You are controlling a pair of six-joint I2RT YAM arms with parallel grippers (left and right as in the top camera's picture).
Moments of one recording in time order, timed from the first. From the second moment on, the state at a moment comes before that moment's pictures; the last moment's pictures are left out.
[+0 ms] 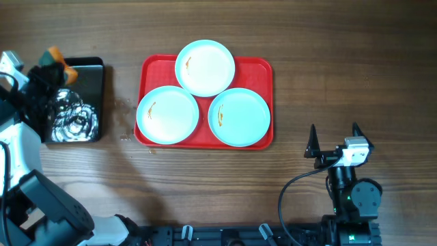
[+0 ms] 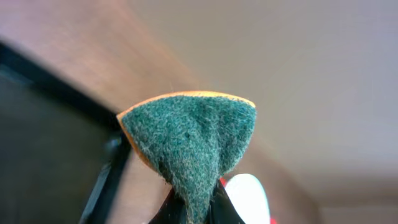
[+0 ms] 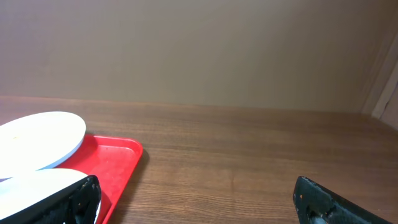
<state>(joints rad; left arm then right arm) 0.66 1.61 1.05 -0.02 0.85 -0.50 -0.01 0.02 0.01 0.00 -0.03 -0.05</state>
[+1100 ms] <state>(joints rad) 0.67 1.61 1.05 0.04 1.06 -0.59 -0.01 0.02 0.01 0.00 -0.03 -0.05</state>
